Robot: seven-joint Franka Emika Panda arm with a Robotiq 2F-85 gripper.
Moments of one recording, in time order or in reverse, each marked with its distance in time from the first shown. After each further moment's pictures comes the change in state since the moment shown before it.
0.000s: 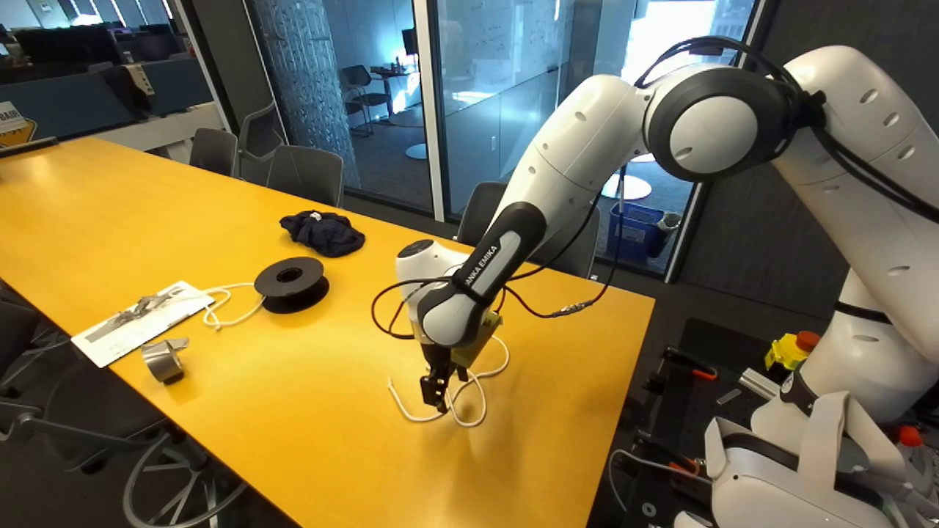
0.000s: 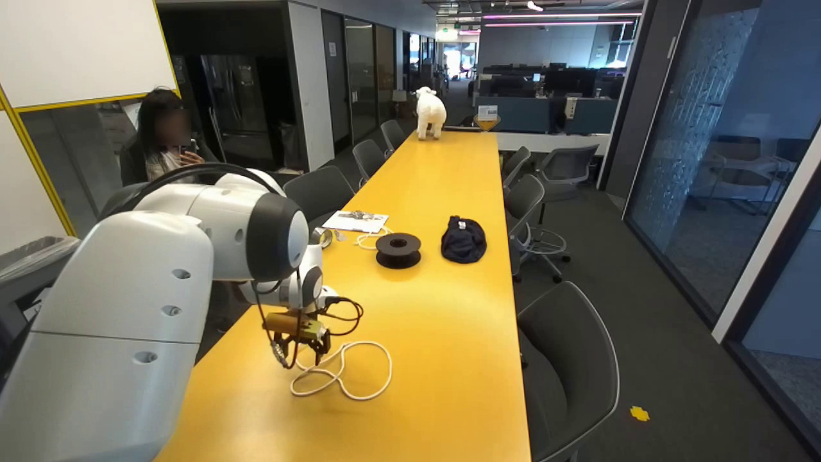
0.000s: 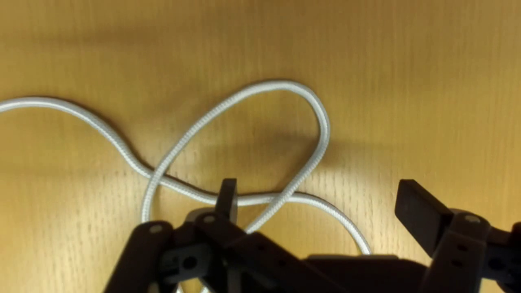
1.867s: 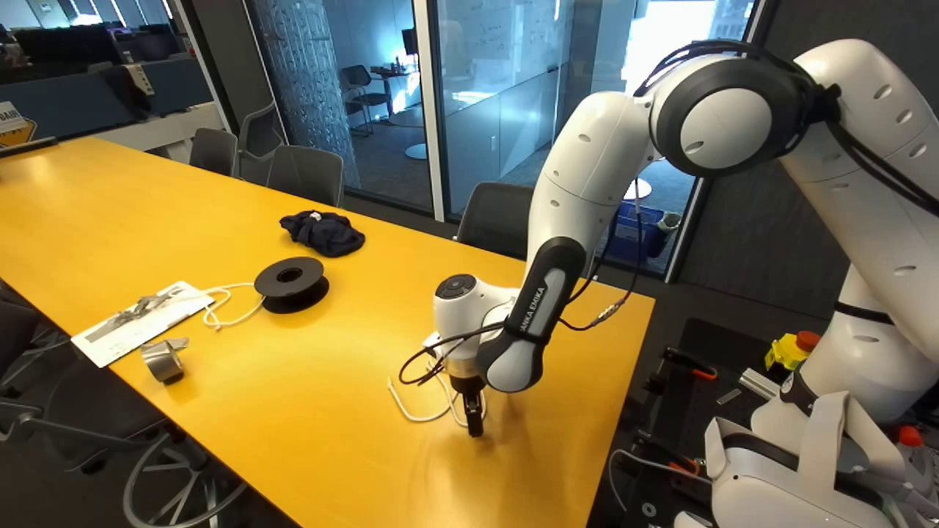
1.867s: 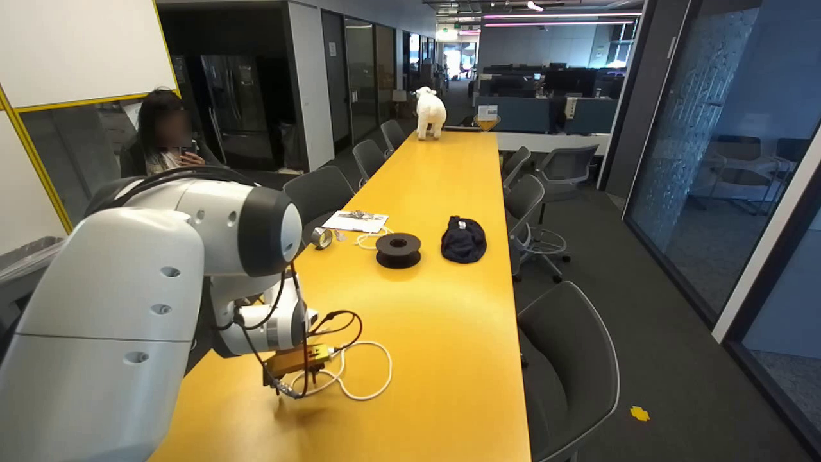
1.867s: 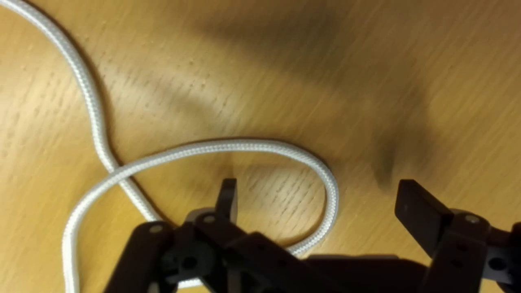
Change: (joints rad) arm 0.027 -0.029 -0.010 -0.260 -0.204 0.341 -0.358
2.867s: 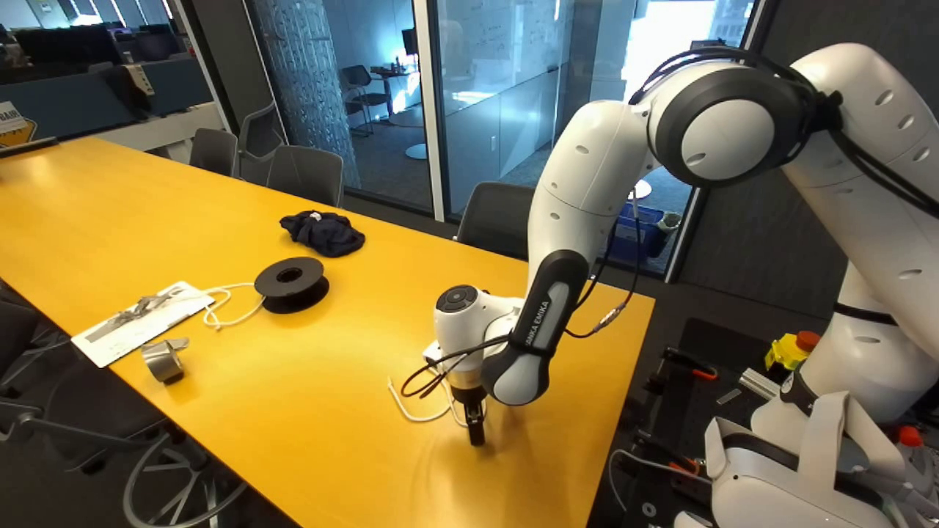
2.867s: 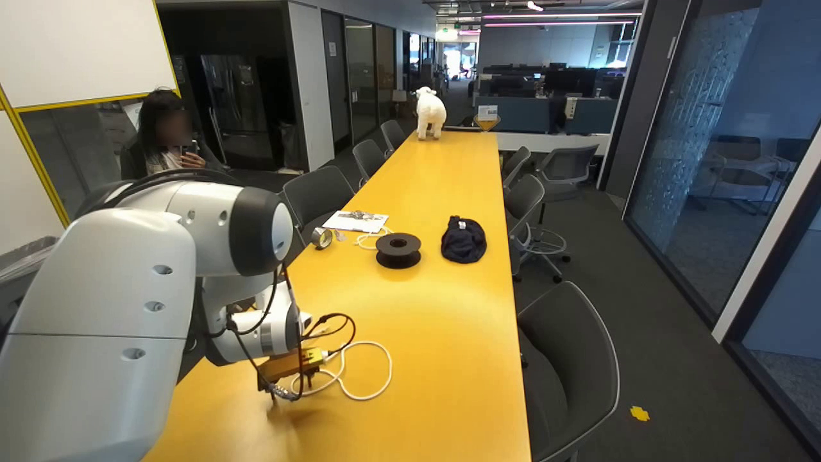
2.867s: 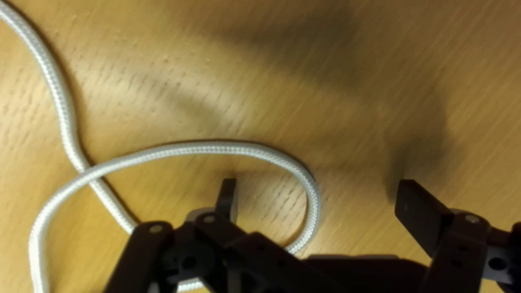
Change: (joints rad) arm 0.053 0.012 -0.027 -0.009 -0.019 0.029 0.036
